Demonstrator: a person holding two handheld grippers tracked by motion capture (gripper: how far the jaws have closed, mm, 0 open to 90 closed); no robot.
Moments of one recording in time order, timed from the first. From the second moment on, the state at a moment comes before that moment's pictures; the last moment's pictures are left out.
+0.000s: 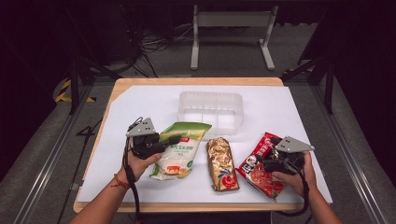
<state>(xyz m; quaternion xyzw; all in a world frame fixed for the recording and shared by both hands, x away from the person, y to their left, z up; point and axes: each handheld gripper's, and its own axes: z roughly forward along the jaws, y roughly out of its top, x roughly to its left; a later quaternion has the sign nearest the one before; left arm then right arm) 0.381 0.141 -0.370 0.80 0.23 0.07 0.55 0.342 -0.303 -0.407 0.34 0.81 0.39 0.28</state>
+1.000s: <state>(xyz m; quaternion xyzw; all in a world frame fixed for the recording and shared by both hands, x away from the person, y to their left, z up) 0.371 0.152 -0.357 0.77 0.24 0.14 0.57 0.349 -0.304 -0.403 0.35 0.79 0.40 0.30</state>
